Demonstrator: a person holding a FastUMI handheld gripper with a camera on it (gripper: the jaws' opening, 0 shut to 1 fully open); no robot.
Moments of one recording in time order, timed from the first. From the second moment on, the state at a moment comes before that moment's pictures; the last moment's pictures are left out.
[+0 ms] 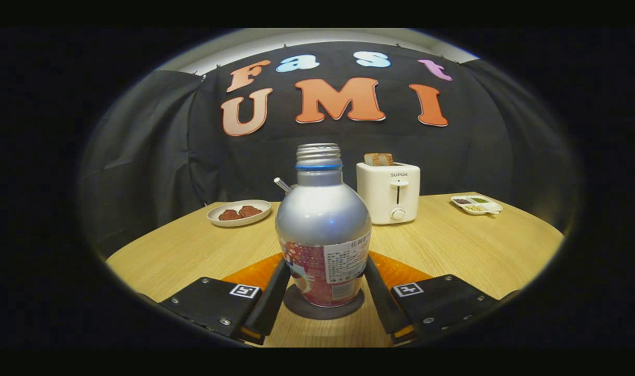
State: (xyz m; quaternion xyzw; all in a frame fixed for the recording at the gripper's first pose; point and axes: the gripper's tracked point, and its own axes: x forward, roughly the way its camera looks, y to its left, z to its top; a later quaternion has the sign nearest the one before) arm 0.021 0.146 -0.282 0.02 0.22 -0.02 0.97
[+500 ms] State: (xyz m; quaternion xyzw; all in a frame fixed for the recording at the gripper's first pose) arm 0.019 0.150 -0.283 0.01 0.22 -0.01 0.98
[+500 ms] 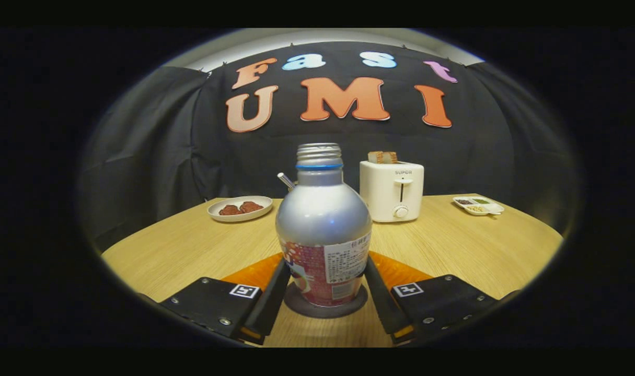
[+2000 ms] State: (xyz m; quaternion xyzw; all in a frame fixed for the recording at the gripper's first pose) arm -0.093 0.064 -0.018 0.00 -0.01 -0.01 1.00
